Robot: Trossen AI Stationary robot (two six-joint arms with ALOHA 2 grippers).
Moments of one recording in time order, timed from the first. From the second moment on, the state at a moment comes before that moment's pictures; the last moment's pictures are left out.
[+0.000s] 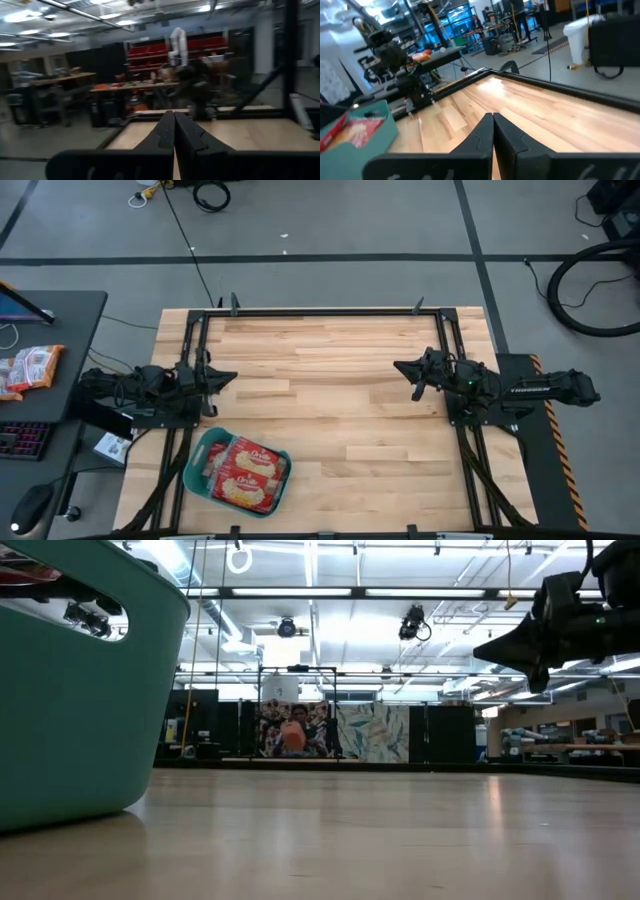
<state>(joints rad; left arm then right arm) -0.19 0.00 0.15 0.09 -0.42 0.19 -0.10 0.31 0.01 0.30 0.31 0.33</state>
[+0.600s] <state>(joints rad) -0.19 0.00 0.05 0.12 -0.25 0.12 -0.10 0.31 0.01 0.30 0.31 0.30</state>
